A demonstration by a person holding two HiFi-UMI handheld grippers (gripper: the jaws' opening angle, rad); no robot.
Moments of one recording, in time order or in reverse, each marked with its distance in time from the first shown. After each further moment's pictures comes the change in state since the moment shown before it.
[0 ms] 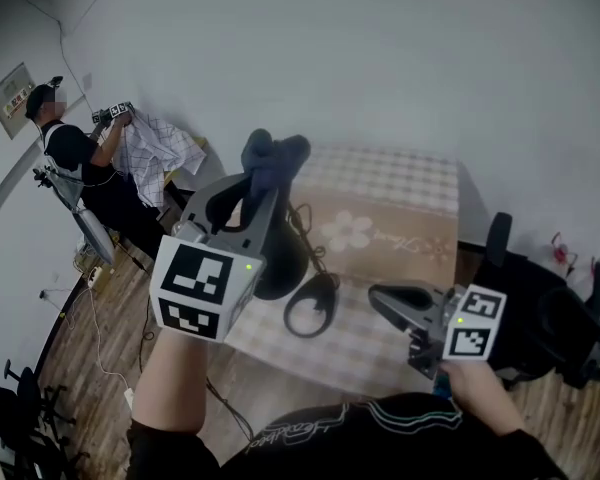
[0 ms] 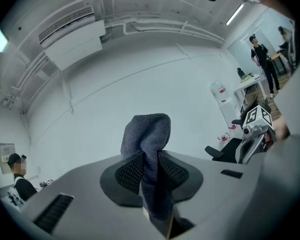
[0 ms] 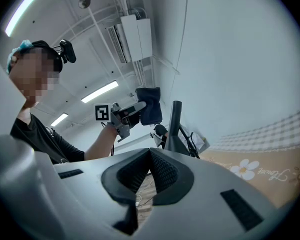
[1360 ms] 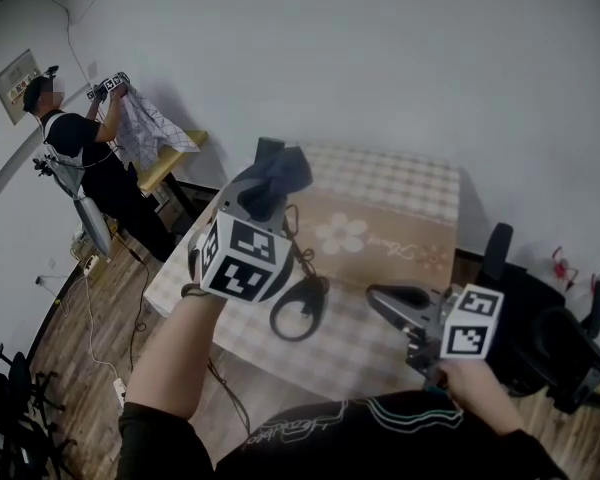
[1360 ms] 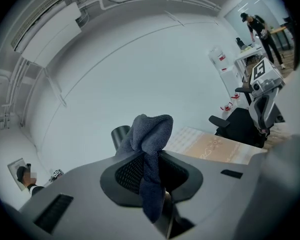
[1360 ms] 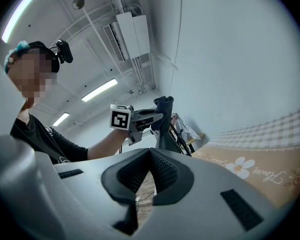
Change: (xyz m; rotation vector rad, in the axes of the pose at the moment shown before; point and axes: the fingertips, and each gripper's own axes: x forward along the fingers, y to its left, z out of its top) left arm 0.086 -0.022 -0.090 0.148 0.293 0.029; right arm -0.014 -0.044 -0.007 0.020 0.049 0.020
